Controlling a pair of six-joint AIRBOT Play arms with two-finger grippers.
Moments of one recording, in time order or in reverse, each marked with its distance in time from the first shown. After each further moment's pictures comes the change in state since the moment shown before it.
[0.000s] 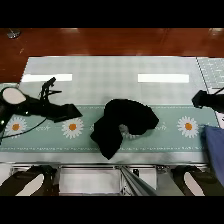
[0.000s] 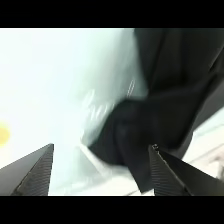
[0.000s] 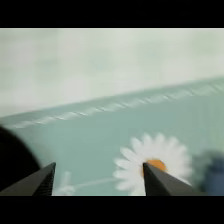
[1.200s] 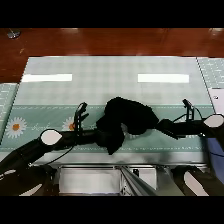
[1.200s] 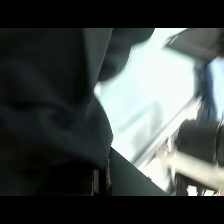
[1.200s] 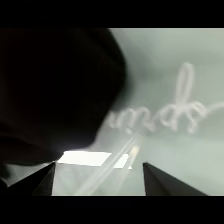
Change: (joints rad) left arm -0.638 0.107 -0.348 -0.693 0.694 0.347; right arm 0.005 -0.184 -0.457 0.690 -0.148 -0.307
